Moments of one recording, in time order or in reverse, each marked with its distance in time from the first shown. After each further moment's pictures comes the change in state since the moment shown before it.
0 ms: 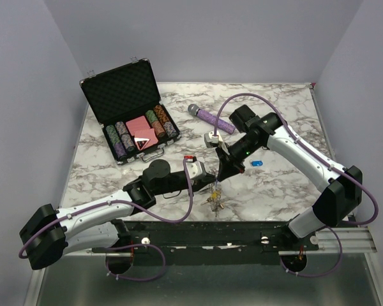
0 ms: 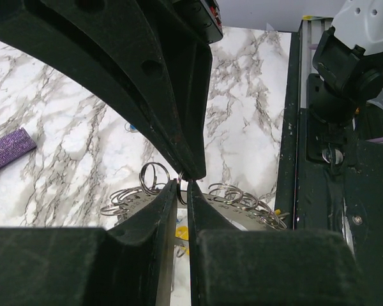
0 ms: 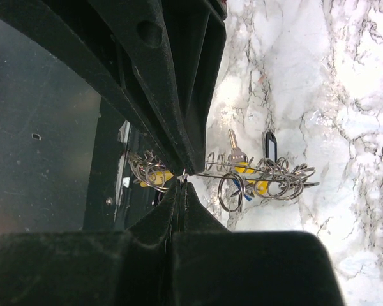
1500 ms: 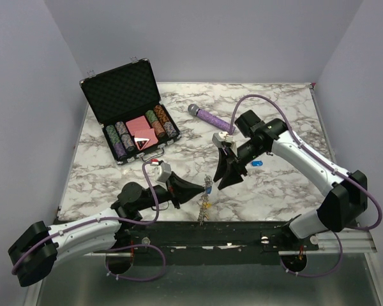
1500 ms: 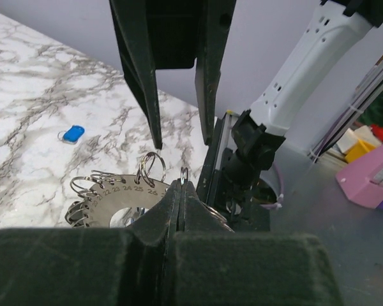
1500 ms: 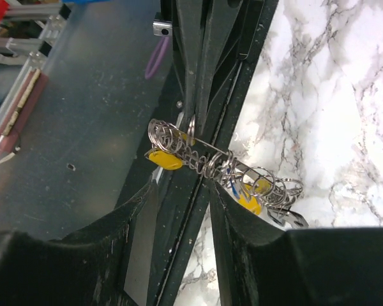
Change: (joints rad) left arm 0.031 -0.232 -0.342 0.399 -0.011 -0.533; right arm -0.038 -0.077 -0.122 0.055 -0.289 -0.094
